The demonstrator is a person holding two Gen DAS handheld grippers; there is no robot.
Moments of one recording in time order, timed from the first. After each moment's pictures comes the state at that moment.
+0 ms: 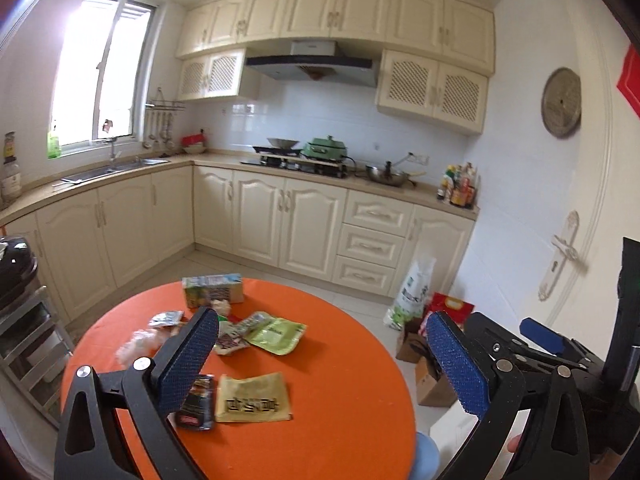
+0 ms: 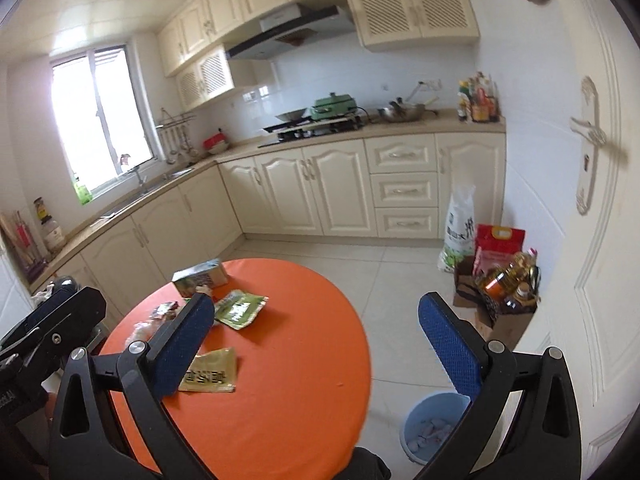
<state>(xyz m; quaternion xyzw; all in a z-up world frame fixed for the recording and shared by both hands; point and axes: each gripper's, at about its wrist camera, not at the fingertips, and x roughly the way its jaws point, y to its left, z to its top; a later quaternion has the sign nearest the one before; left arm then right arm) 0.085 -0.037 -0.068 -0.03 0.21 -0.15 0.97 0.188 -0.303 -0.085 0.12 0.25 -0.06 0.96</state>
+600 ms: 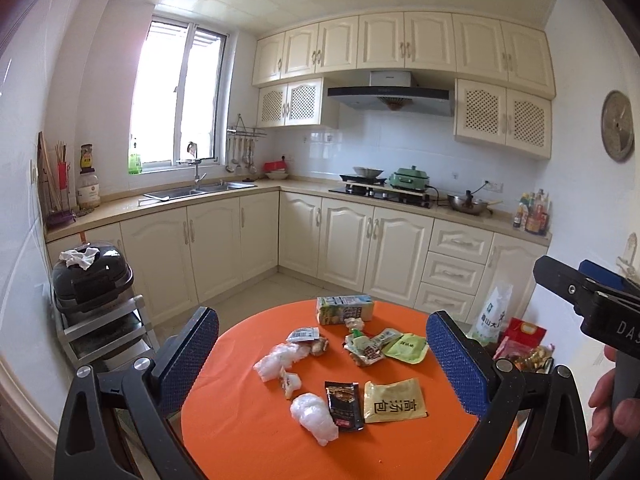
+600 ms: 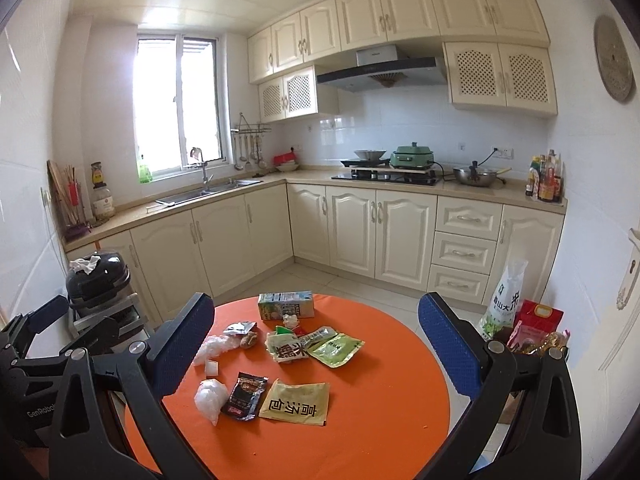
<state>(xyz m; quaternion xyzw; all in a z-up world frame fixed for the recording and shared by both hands) -0.025 0.017 -0.091 -0.02 0.17 -0.02 0.99 0.190 -0.177 -0.043 0.02 0.19 0.03 0.98</state>
